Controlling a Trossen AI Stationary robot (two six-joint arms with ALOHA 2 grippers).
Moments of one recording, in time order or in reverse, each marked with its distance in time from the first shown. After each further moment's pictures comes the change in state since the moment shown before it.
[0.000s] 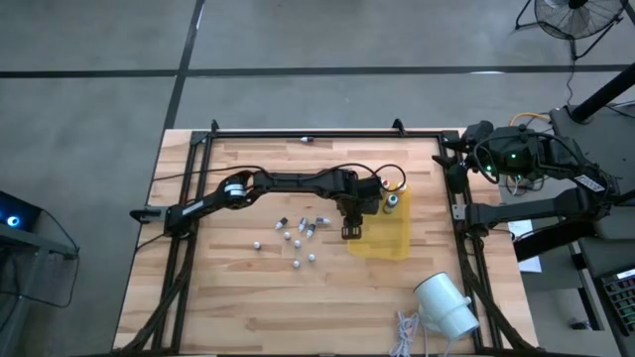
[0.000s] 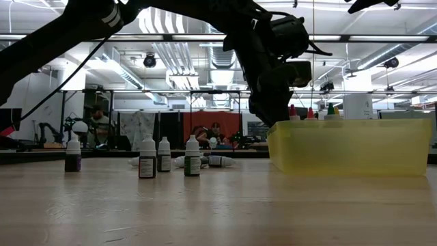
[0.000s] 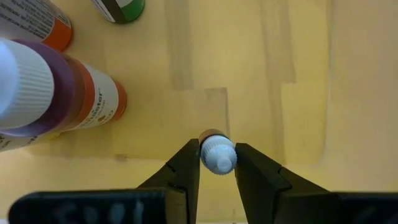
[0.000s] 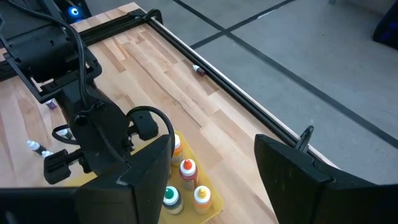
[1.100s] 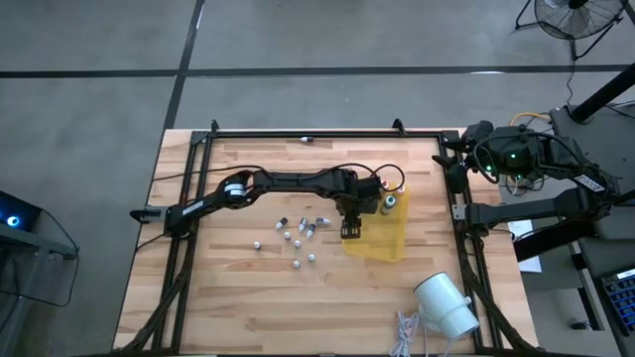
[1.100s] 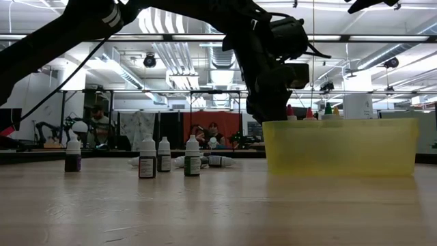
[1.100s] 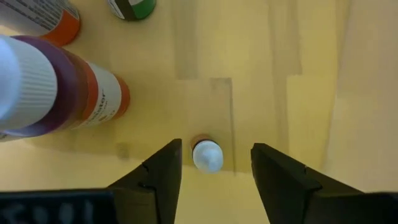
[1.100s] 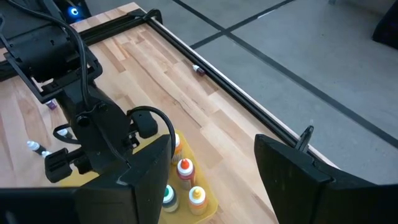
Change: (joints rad) left arm 0.002 0.000 0.000 -0.025 -0.010 -0.010; right arm -0.001 0.000 0.000 0.001 0.000 0.000
